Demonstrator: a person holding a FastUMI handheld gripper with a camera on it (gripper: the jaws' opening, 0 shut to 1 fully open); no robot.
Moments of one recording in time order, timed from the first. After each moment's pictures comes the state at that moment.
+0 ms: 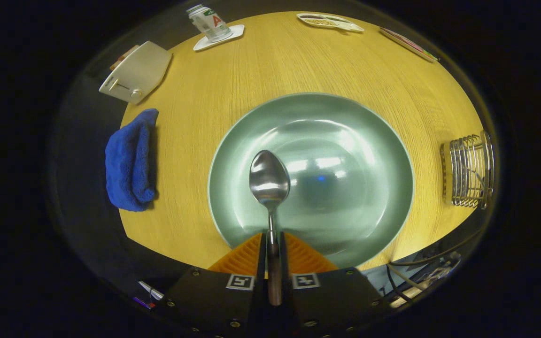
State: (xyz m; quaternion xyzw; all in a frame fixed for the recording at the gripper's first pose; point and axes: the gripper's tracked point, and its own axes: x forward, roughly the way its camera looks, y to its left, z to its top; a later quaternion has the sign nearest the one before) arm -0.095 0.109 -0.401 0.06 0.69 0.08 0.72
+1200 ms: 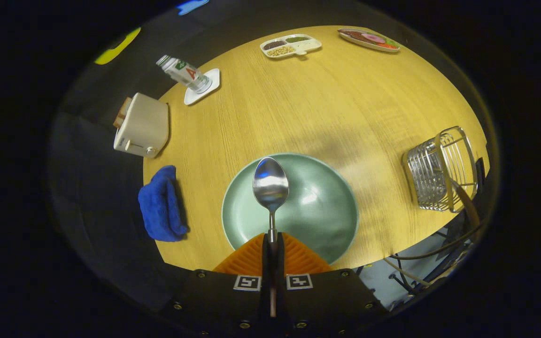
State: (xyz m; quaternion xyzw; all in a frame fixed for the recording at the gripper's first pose) arm -0.039 0.059 -0.318 0.17 0.62 0.06 0.76
